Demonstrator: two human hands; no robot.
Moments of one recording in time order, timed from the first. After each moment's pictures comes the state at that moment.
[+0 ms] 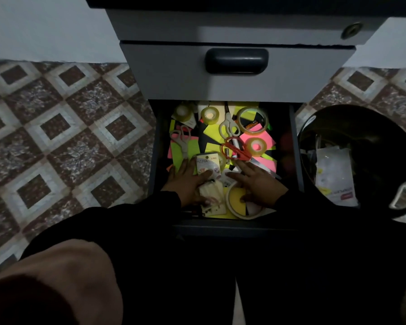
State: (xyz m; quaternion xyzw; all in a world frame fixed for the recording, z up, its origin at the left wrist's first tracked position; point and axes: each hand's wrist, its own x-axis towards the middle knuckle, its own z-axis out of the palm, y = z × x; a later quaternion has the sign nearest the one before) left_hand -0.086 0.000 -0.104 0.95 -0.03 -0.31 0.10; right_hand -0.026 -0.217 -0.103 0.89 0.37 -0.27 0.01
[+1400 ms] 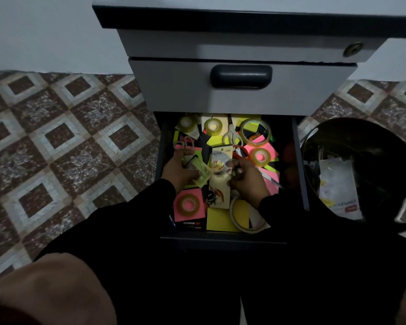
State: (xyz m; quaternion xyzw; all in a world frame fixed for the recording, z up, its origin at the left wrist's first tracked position) left_hand -0.056 0.016 -0.074 0.75 0.27 -0.13 0.59; right_hand -0.026 -0.163 -0.088 0.86 0.03 -0.20 -0.47
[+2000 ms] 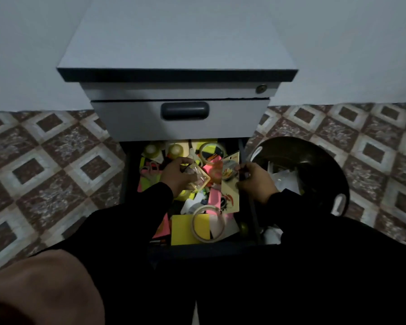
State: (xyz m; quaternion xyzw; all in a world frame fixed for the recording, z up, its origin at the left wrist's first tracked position) left_hand -0.029 -0.061 -0.022 0.71 0.19 -0.12 0.67; right_hand -0.007 -0.264 -0.005 0.90 -0.01 -0.18 -0.39
